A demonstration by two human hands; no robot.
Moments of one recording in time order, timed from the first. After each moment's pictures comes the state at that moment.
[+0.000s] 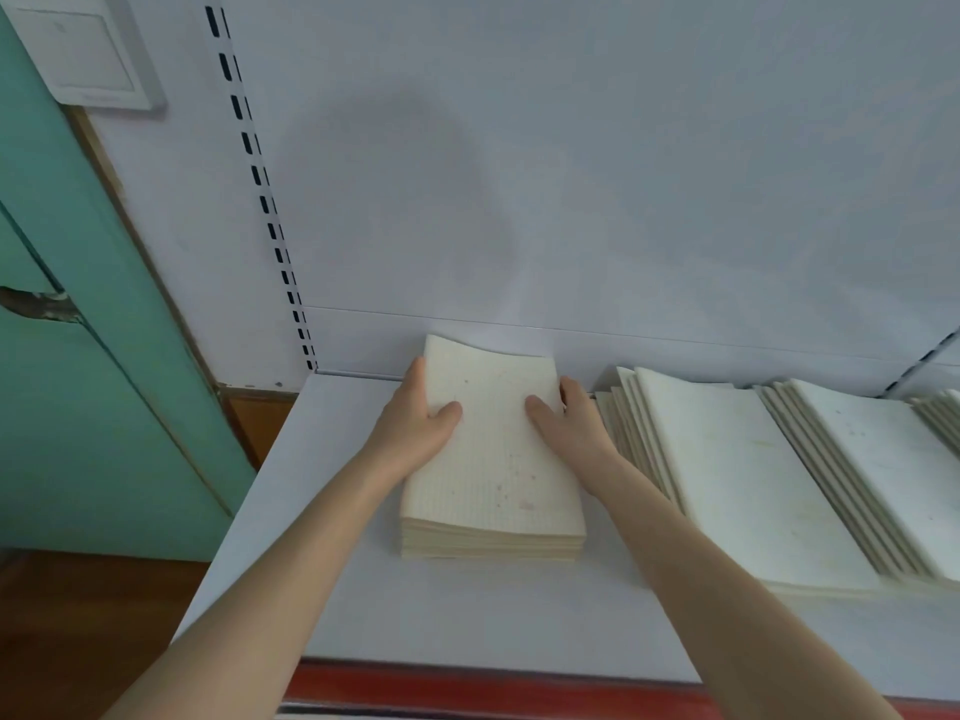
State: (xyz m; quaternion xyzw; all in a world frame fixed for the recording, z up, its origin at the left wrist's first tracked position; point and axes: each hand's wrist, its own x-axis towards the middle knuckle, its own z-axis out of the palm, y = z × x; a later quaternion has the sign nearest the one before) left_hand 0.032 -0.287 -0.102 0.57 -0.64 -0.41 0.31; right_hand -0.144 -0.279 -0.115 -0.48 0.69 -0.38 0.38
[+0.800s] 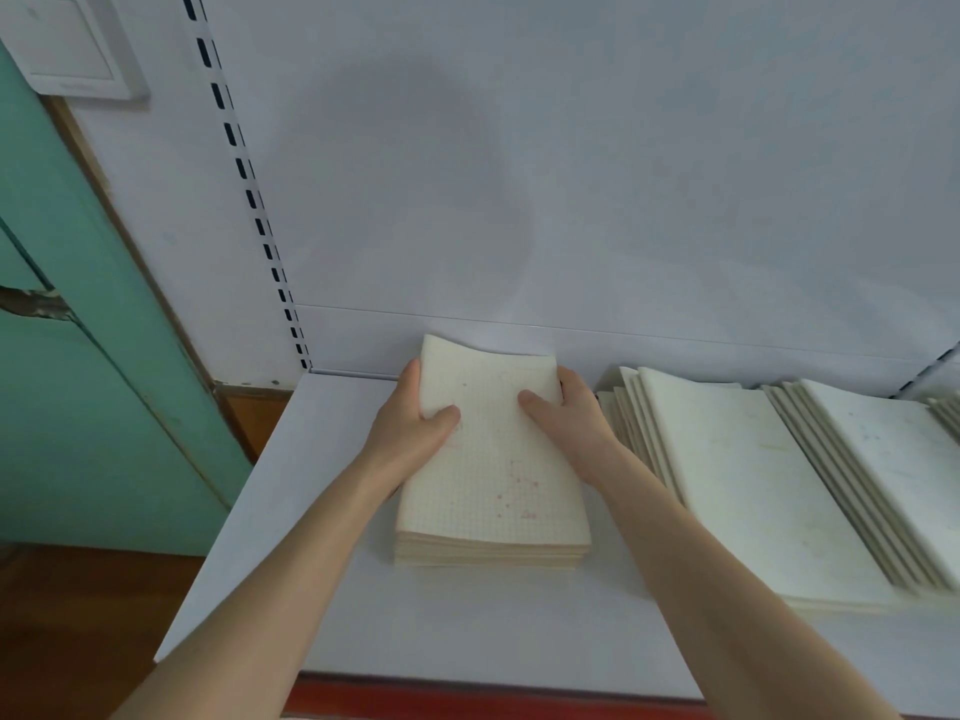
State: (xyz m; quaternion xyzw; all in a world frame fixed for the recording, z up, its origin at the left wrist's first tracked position) left_hand 0.027 -0.288 -0.106 0.57 -0.58 -0.46 0.36; right_hand -0.148 -0.296 -0.120 -0.46 0.67 -0.42 0.41
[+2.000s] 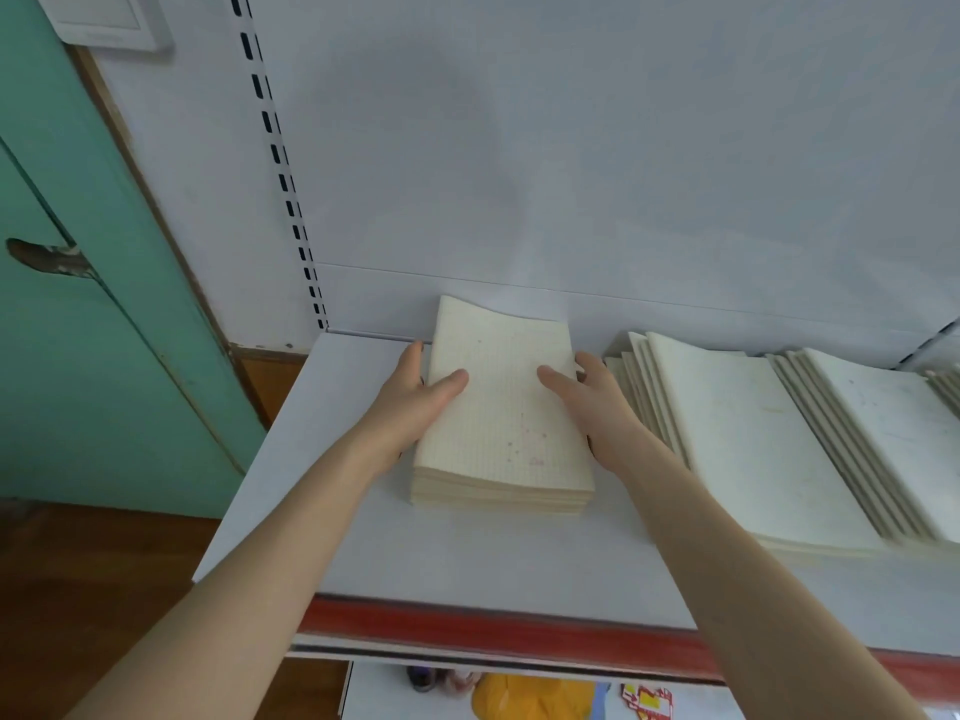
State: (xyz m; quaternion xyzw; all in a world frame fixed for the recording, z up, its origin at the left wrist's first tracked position) left_hand 0.040 -0.262 -0.099 0.56 -0.52 -0.55 0.34; right_hand -0.143 -0.259 -0.107 -0.41 0.64 -0.44 0.48
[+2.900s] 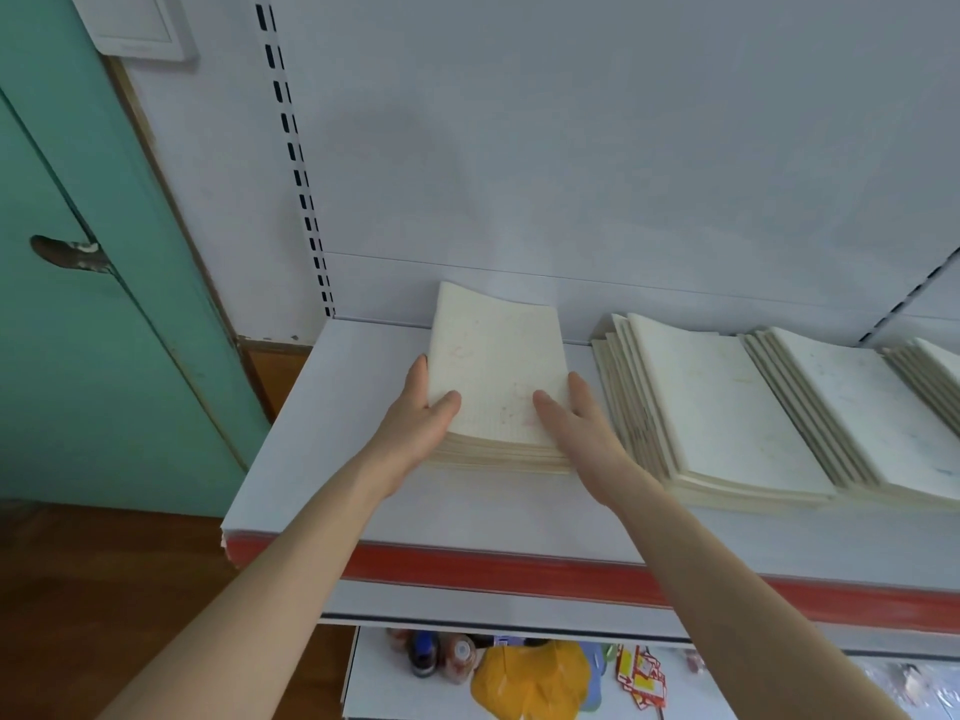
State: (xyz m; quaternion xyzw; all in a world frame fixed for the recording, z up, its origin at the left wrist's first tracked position) left_hand 0.046 -0.216 -0.118 0.55 -0.59 -0.51 0.30; right_hand -0.134 -0.201 -0.128 -0.46 0.65 -0.41 0.46
